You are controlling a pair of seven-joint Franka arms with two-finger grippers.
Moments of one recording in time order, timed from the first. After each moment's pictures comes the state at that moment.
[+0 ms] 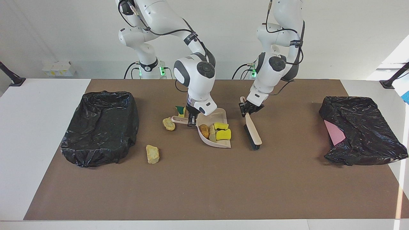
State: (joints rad) left arm -0.45 -0.02 -0.03 -2.38 -0.18 2.43 -0.52; right arm 0.50 0.32 0.05 -1.79 -0.23 2.01 -0.90
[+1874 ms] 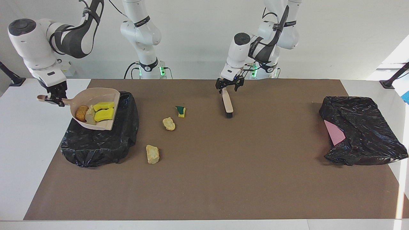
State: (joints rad) left arm -0.69 -0.21 -0.06 -2.53 -0.10 2.39 -0.84; right arm -0.42 -0.08 0.04 -2.03 -0.27 2.08 -1.90
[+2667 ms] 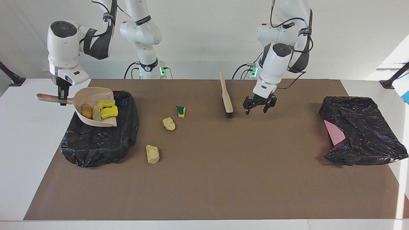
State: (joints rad) left arm -0.27 -0.02 -0.05 -2.18 -0.06 2.33 -0.39; right arm -0.27 -0.18 0.06 -2.17 -0.68 2.18 -1.72
